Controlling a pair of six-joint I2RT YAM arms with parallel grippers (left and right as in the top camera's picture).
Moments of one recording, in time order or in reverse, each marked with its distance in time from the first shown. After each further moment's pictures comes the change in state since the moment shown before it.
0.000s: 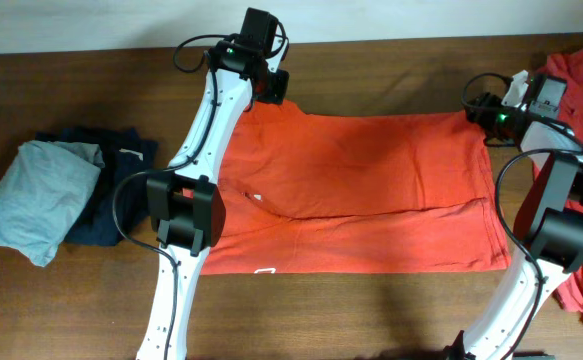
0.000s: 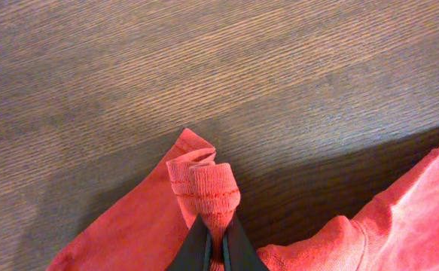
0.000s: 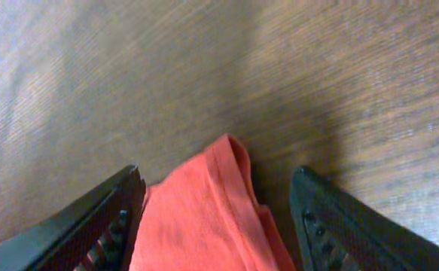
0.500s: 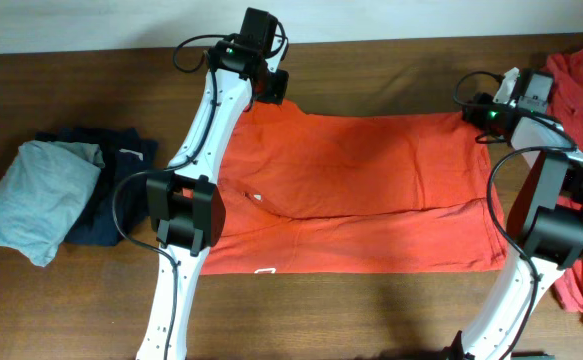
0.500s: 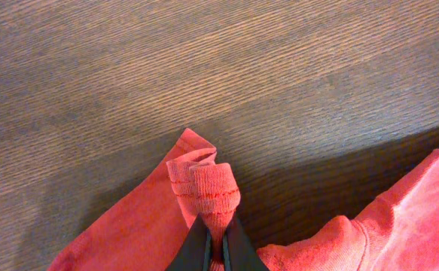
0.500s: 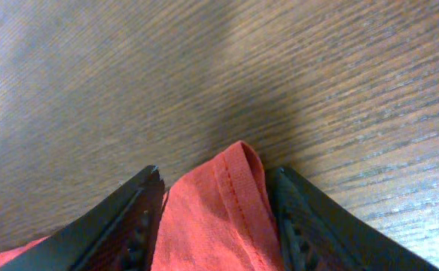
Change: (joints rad) left arm 0.000 0.000 0.000 0.000 0.000 0.000; right arm 0.048 0.007 0.023 -0.043 0.123 0.003
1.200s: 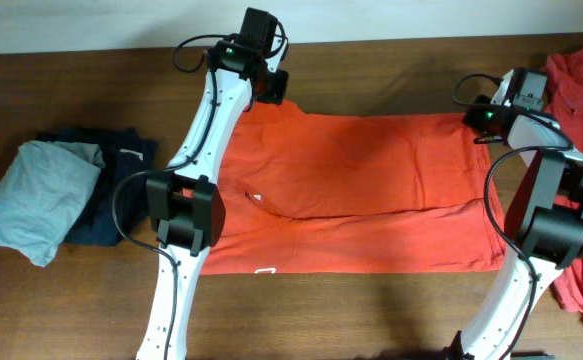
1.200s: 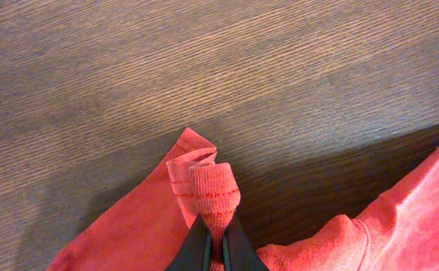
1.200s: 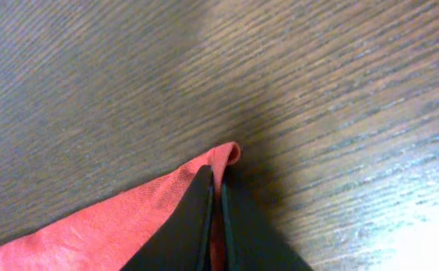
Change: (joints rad) left arm 0.000 0.000 0.000 -0.005 0.000 0.000; right arm 0.012 -0.007 0.005 -0.053 0.086 0.004
